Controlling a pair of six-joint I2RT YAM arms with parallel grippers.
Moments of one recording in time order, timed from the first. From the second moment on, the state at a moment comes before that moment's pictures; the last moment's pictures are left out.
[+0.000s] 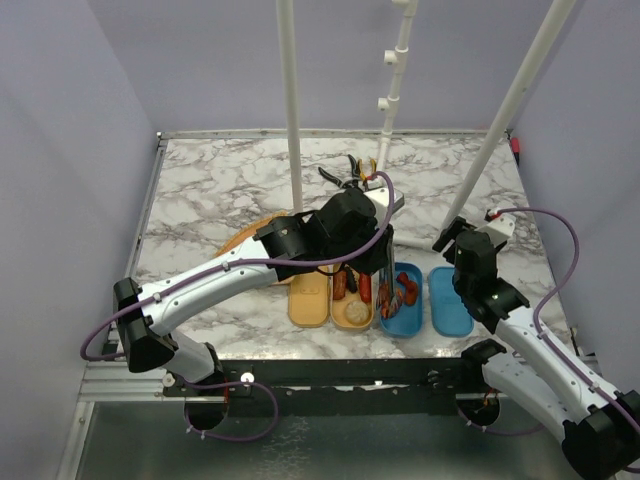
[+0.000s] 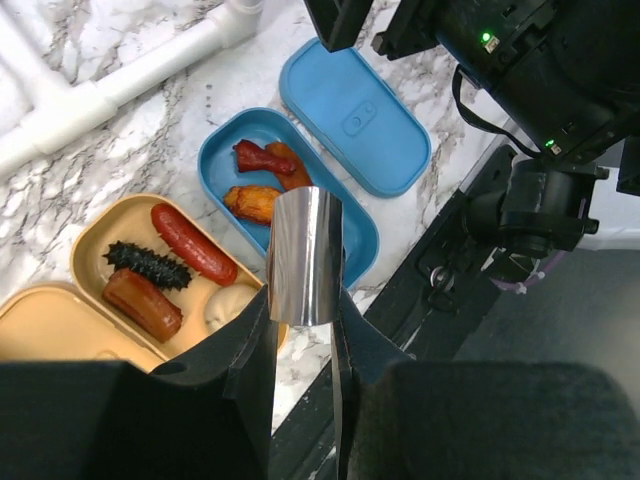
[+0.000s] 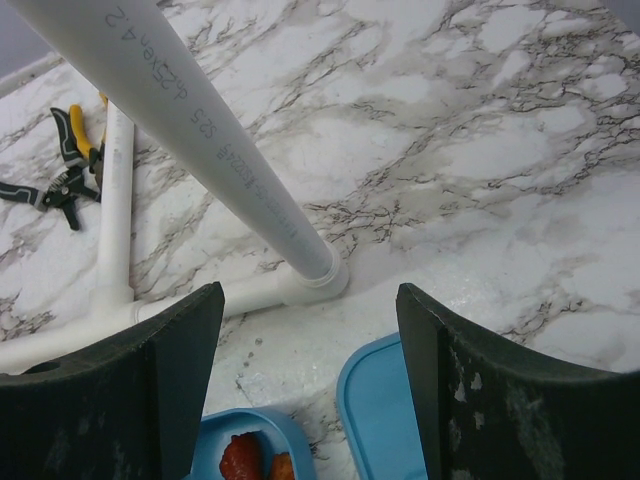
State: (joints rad) left arm -1.08 1.46 1.51 -0.65 0.02 -0.39; right arm 0.41 0.77 0.49 -0.13 0.66 0.53
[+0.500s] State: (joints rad) left arm -1.11 1.52 1.50 -0.55 0.04 -0.40; right arm 0.41 0.74 0.49 -0.14 0.69 0.53
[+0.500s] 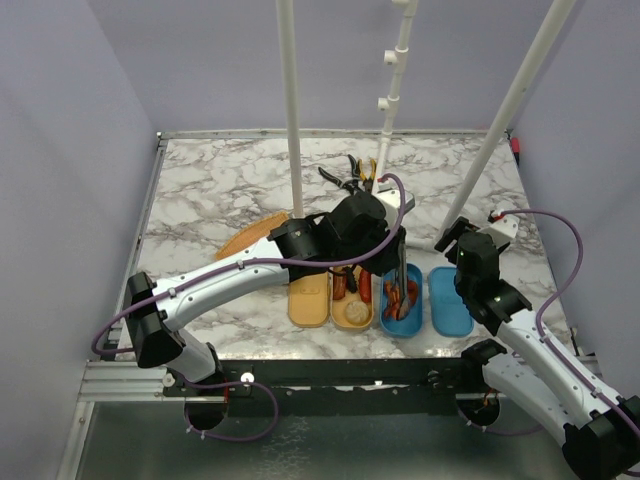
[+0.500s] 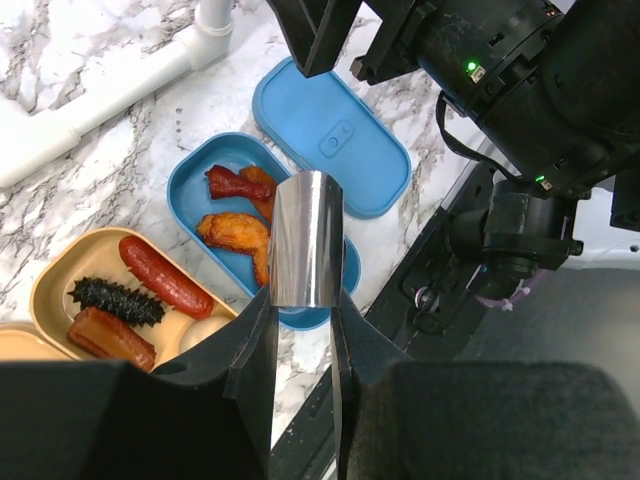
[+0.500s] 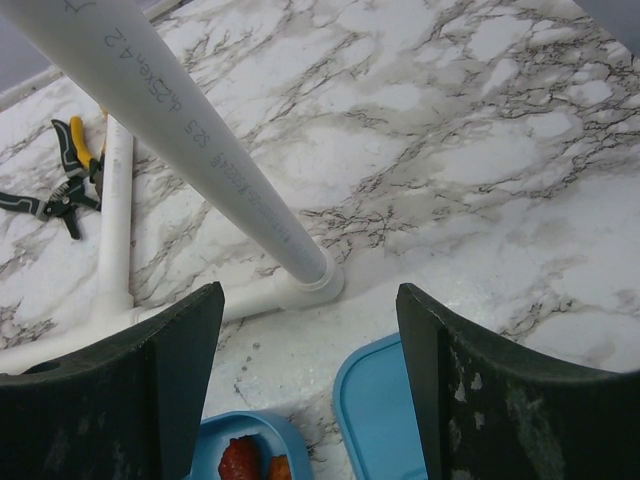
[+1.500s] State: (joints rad) left arm -1.10 1.58 1.50 -0.52 0.07 -0.38; right arm 0.41 0.75 0.49 -0.15 0.69 0.53
